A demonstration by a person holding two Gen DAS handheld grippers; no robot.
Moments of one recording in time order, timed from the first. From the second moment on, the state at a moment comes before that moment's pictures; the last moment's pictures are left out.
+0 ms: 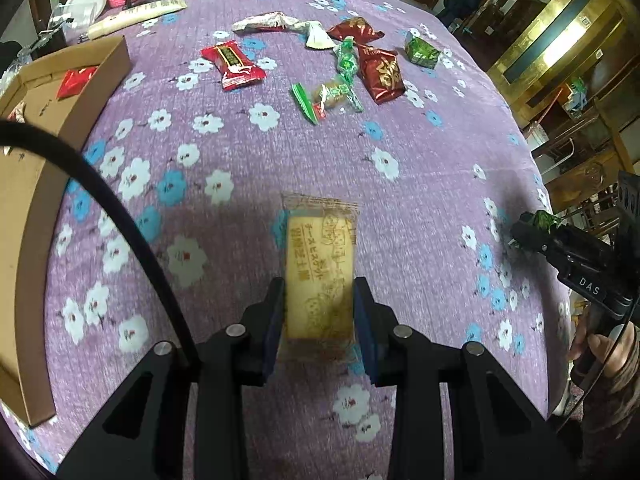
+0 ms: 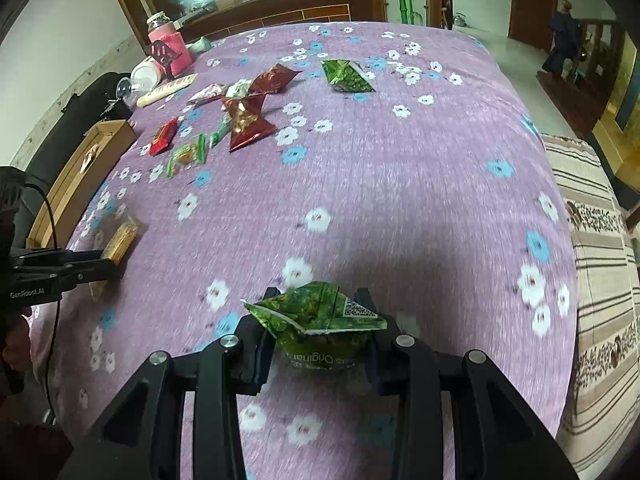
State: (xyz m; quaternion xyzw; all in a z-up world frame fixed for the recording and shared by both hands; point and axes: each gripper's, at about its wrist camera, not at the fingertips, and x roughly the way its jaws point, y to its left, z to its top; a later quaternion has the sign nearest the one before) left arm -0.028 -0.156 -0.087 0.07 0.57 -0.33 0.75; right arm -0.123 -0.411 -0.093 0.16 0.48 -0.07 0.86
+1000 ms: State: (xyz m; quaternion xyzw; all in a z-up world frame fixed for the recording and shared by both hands) left arm -0.040 -0.132 -0.085 0.10 0.54 -0.33 0.77; right arm -0.129 -0.364 -0.098 0.13 0.50 -0.06 0.86
